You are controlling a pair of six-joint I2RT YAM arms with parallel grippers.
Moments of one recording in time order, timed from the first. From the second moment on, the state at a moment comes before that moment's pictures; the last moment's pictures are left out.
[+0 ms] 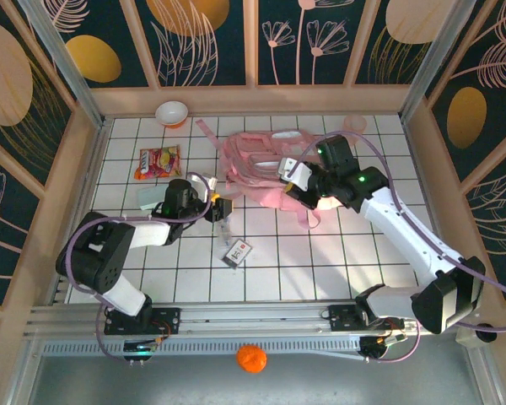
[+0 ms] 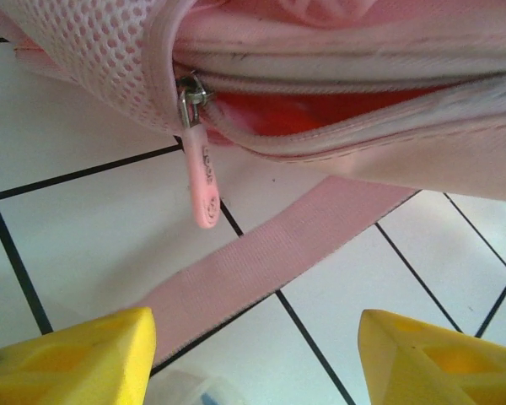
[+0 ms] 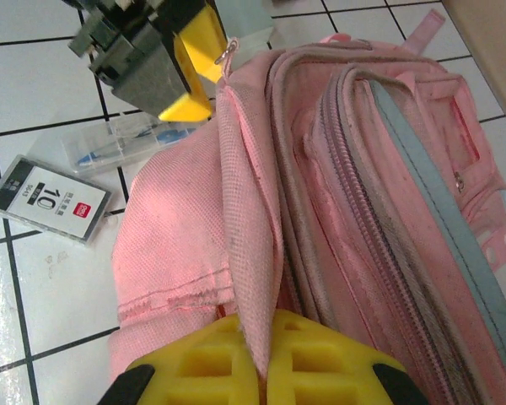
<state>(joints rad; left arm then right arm) -0.40 1.63 0.55 0.56 0.44 -0.24 0.51 1.28 1.20 -0.73 -0.38 -0.74</state>
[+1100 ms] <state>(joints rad) -0.39 1.82 0.61 0.80 0.52 -0.09 0.51 1.28 1.24 -0.80 -0.36 -0.75</state>
